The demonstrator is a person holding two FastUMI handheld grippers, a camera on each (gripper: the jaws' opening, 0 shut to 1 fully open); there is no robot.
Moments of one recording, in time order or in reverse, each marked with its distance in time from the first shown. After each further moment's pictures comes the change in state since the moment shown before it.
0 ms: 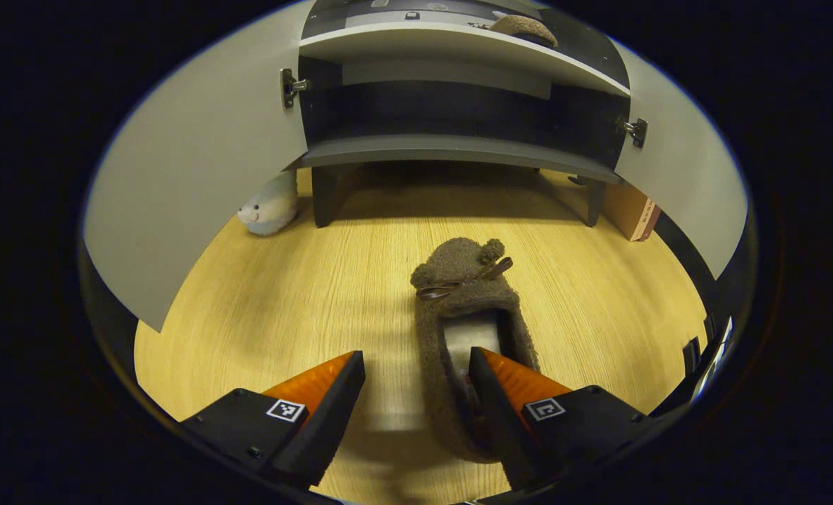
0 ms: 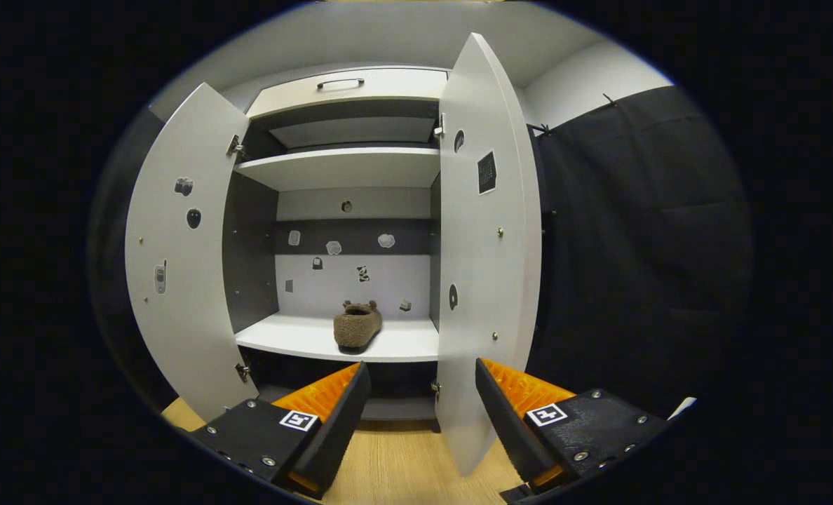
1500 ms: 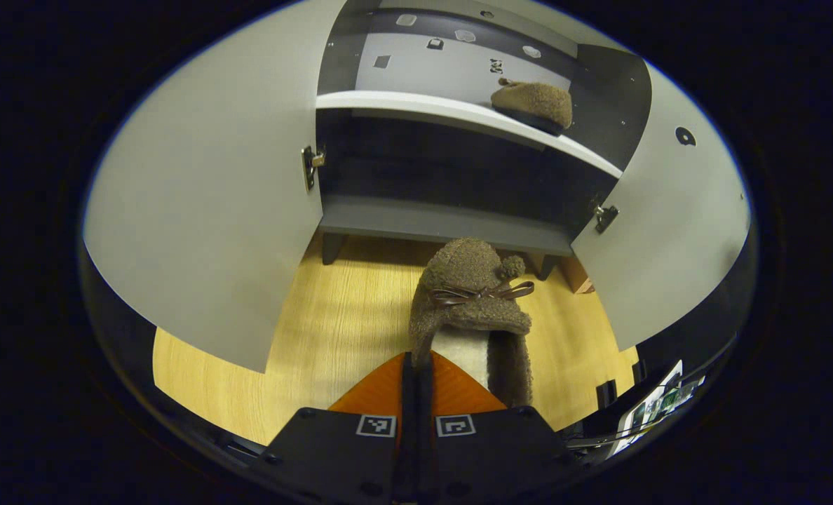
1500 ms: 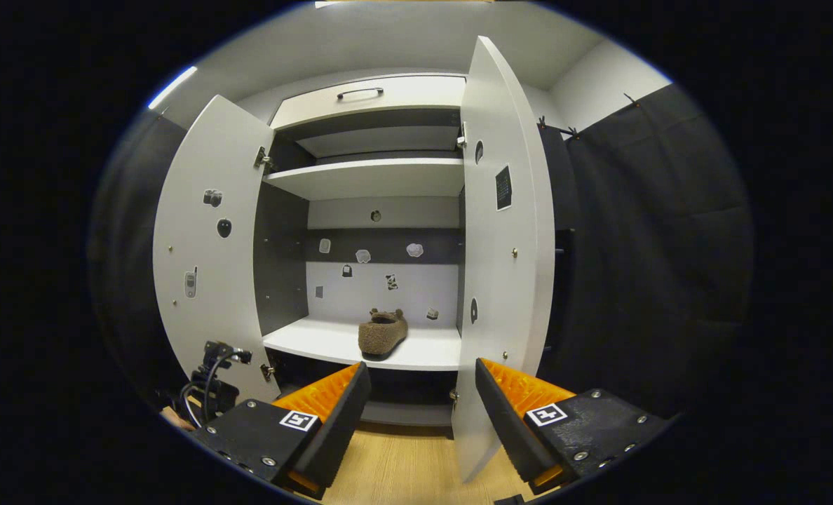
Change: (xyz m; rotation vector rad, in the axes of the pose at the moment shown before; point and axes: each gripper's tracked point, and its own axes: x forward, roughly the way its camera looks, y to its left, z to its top) left arm -0.129 -0.009 0.146 -0.117 0.009 -0.104; right arm -0.004 0.006 0.025 -0.028 -0.033 0.166
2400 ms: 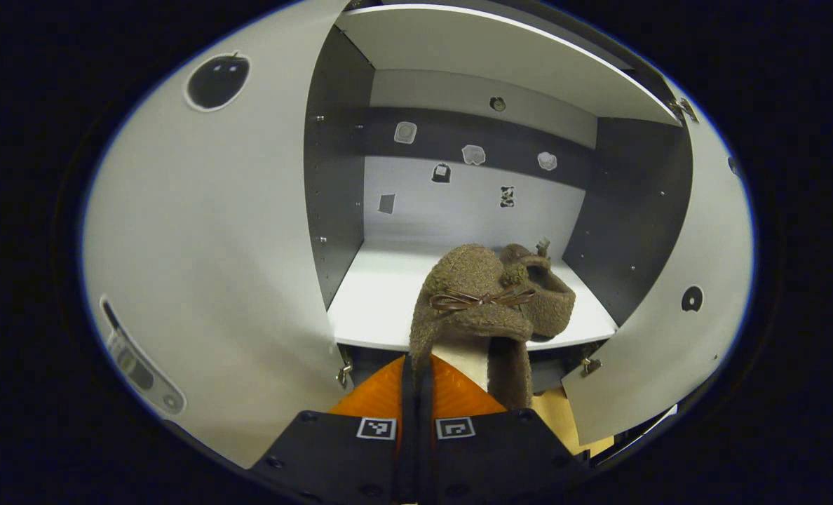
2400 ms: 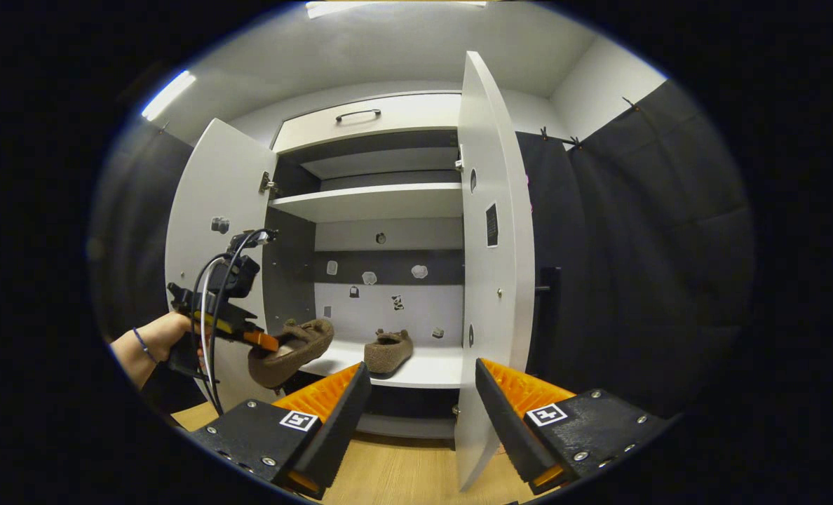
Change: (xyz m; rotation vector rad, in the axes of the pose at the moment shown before) left arm -0.039 0.004 0.292 0.036 -0.318 0.092; right arm -0.012 -0.012 0.039 0.033 -0.072 0.017
